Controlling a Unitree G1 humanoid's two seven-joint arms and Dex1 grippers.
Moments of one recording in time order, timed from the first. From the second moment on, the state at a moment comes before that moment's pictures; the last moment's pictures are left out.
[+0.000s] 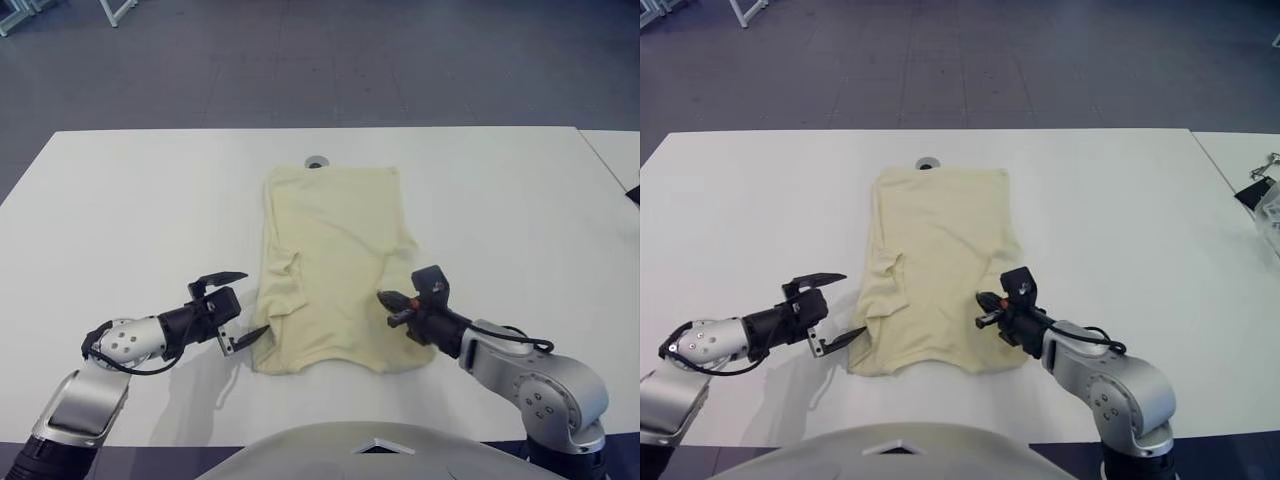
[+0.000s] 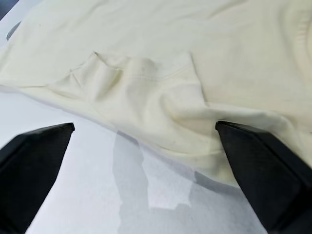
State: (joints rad) left arm 0.30 0.79 -0.05 -0.39 -0.09 0.14 -0.80; right arm 0.17 -0.31 0.02 -0.76 0.66 1.23 0.17
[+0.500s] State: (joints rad) left arm 0.36 0.77 0.12 -0.39 -0.16 0.03 -0.78; right arm 0.21 -0.62 -0.34 -0.94 0.75 1.17 0.38
